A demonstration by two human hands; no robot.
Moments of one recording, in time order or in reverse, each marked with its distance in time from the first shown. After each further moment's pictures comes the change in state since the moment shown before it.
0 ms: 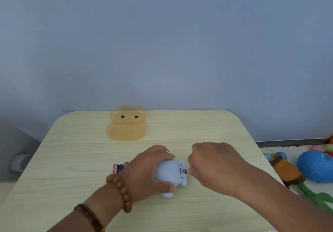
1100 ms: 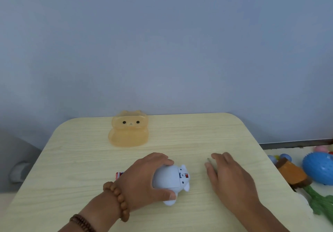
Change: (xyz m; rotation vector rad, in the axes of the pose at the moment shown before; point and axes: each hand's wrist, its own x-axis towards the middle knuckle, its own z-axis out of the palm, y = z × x) left_hand -0.004 -0.008 -0.012 -0.005 -0.041 -0.023; right_hand 0.009 0.018 0.107 0.263 0.502 0.520
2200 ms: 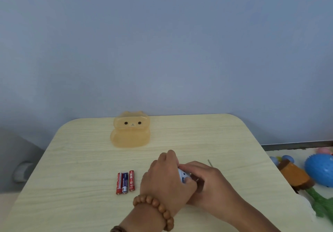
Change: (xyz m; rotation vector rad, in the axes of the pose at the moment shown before) left_hand 0.013 0.070 0.031 0.119 0.299 -0.300; right_hand -0.002 -0.034 -0.009 0.874 -0.418 -0.258
